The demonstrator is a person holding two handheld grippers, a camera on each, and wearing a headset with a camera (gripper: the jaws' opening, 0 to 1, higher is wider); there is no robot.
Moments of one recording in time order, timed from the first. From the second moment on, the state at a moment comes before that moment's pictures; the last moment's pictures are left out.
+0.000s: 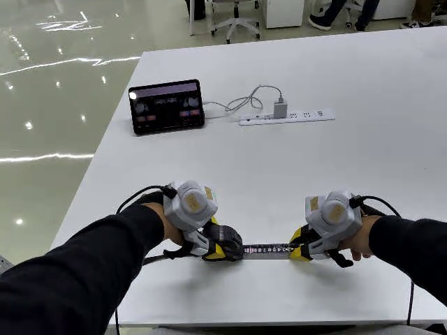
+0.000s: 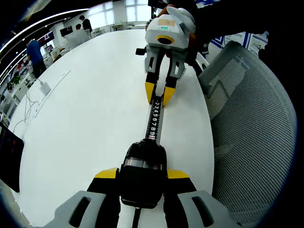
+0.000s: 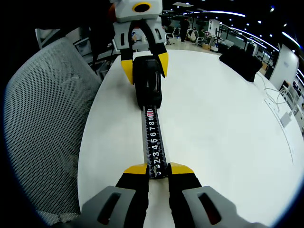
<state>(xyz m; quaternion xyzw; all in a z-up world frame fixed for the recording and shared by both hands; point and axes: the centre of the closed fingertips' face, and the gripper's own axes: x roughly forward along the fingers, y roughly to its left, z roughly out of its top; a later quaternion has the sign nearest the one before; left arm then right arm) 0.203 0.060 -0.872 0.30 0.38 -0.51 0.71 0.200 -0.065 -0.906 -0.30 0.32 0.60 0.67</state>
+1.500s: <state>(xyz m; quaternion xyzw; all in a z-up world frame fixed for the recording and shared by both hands) 0.201 0.061 -0.872 0.29 0.38 -0.50 0.72 0.203 -0.104 -0.907 -0.31 0.34 0.60 0.66</state>
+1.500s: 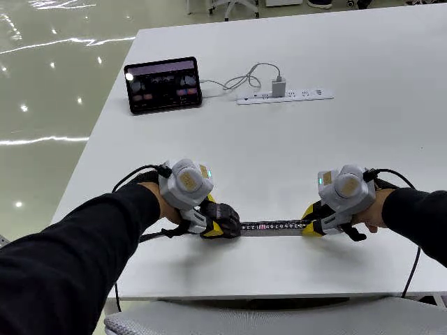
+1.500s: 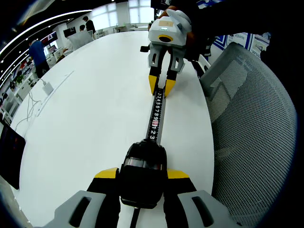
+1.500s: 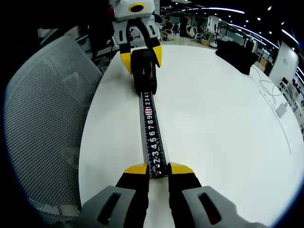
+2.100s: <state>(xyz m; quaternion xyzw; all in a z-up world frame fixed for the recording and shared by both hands) 0.201 0.059 -0.872 0.29 0.38 -0.50 0.72 0.201 -0.118 -0.906 -0.31 0.35 0.59 0.66</state>
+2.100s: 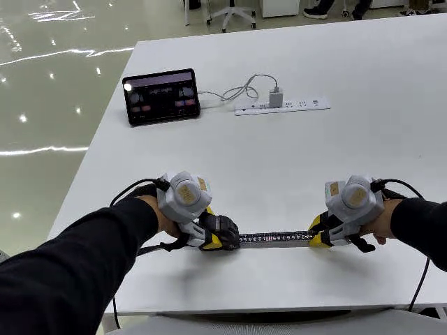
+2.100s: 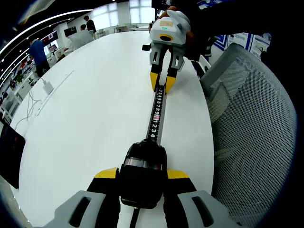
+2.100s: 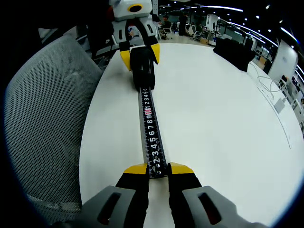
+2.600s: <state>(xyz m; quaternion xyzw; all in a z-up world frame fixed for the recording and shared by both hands) 0.202 0.058 -0.871 0.29 0.38 -0.50 0.72 0.203 -0.131 -0.905 -0.30 0.35 0.59 0.67</state>
